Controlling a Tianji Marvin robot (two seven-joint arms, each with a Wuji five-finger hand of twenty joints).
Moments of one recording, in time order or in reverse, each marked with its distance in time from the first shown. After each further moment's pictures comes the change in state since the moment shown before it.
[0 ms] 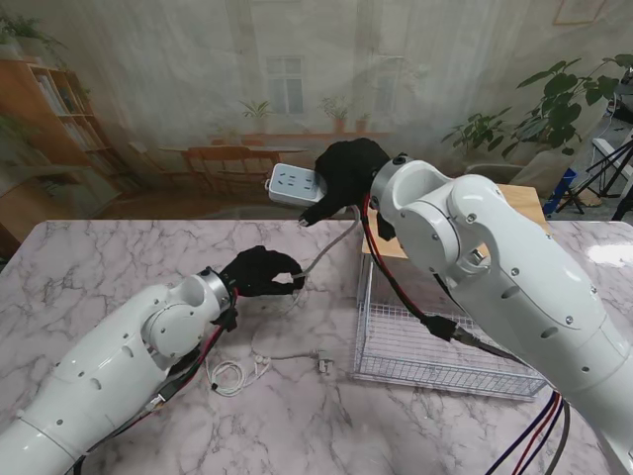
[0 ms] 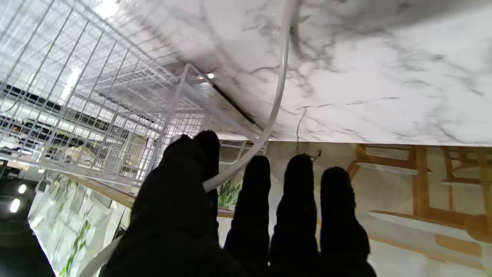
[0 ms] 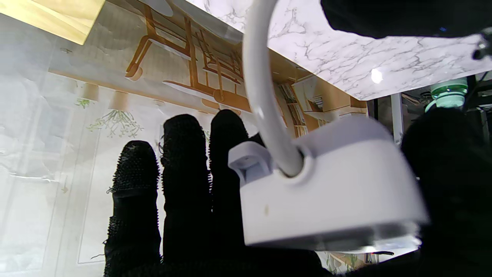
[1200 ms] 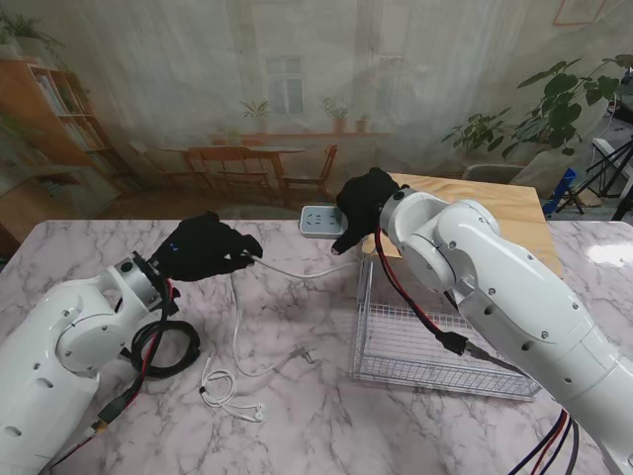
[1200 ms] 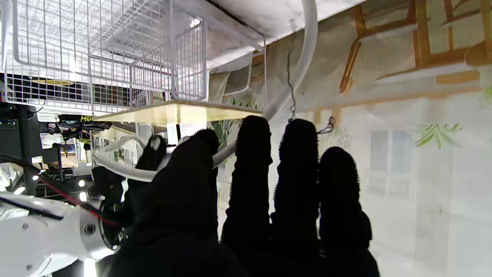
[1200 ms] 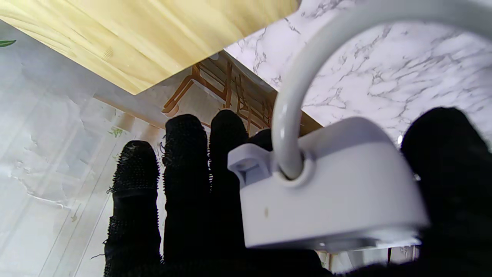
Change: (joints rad) left arm 0.269 0.045 -0.427 -0.352 0.230 -0.295 0.086; right arm -0.038 0.018 -0.042 0.134 -0.221 -0.124 -0.039; left_hand 0.038 -0.002 0.026 0.000 0.014 -0.005 0.006 0.032 0.296 -0.027 0.413 0.436 0.268 0.009 0.475 0.524 0.187 0.025 0.349 0.224; right_hand 0.000 0.000 0.000 0.000 0.000 0.000 0.000 0.000 0.000 0.000 0.002 0.008 0.000 -0.014 0.000 0.001 0.000 0.000 0.000 0.000
